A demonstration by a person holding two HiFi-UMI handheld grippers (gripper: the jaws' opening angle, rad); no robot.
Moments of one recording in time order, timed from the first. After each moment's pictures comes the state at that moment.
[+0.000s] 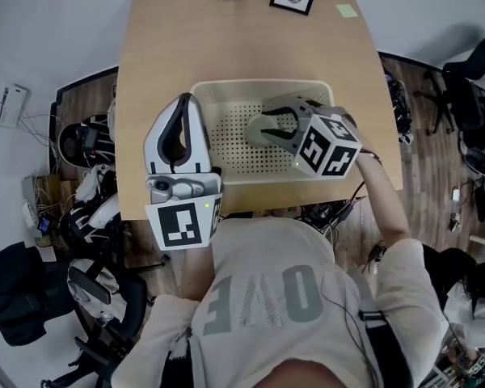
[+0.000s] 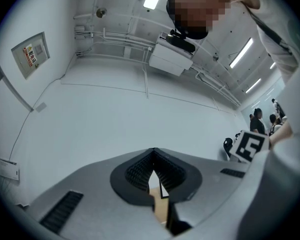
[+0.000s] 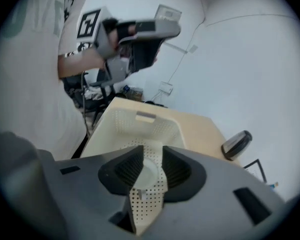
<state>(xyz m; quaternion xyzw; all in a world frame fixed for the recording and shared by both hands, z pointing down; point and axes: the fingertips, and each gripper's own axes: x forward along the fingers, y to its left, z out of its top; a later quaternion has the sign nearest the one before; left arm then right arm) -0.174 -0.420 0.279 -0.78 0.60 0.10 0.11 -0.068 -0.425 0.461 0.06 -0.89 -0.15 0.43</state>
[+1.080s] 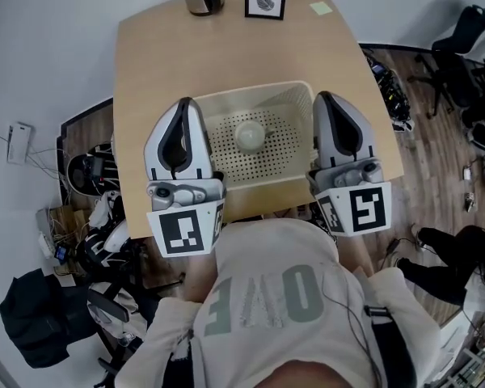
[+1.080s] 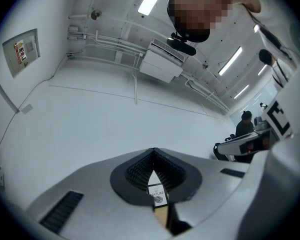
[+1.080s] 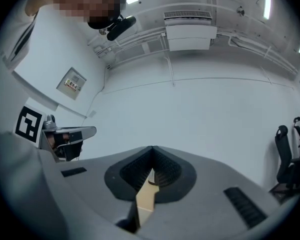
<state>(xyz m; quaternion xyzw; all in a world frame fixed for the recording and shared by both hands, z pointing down) -0.121 -0.410 0.242 -0.81 0.55 0.11 0.15 0.057 -0.406 0.259 0.57 -0.81 -0.09 -0.05</state>
